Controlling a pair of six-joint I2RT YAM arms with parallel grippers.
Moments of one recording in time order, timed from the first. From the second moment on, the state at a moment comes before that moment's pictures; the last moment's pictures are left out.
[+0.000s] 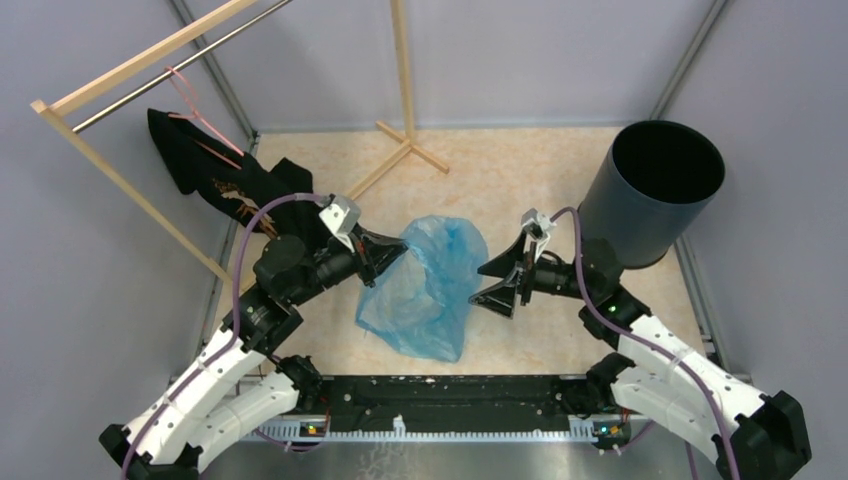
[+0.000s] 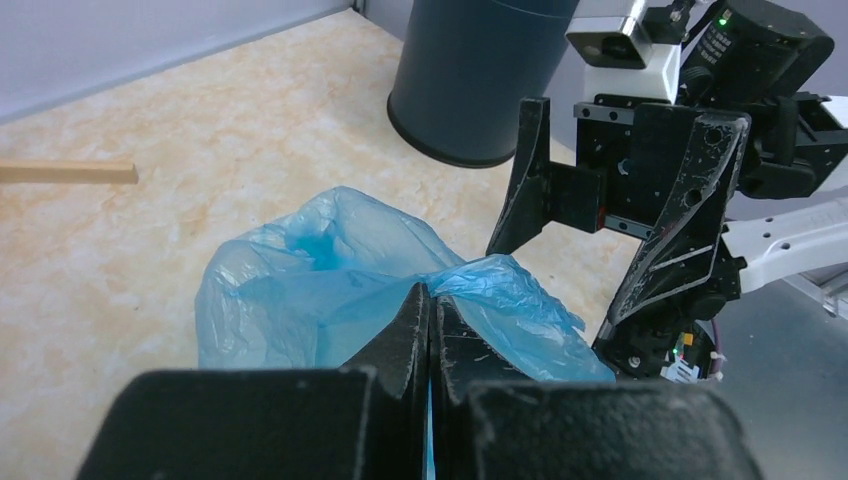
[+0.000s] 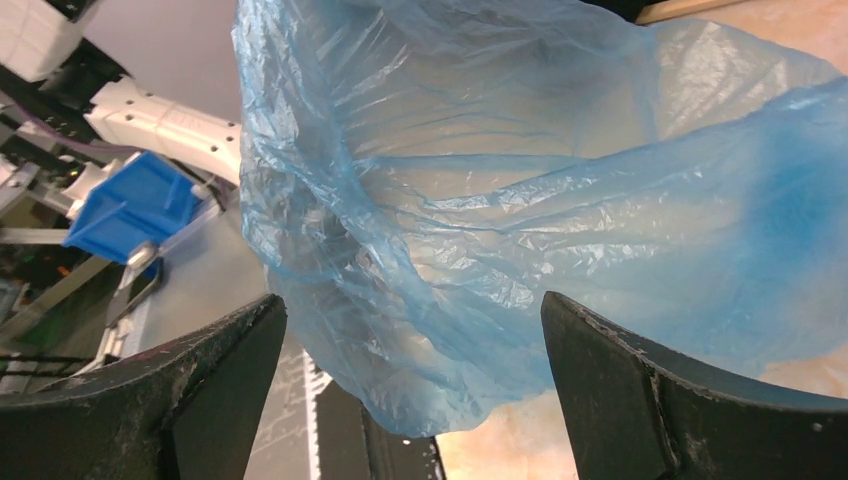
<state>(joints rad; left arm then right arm) -0.67 0.67 0.79 -0.12 0.30 -0.26 0.58 0.78 0.47 0.26 -0.73 0.46</state>
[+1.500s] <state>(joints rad) -0.67 0.90 1.07 -0.26 0.16 -0.50 1.05 0.80 0.85 -0.38 0.28 0.78</state>
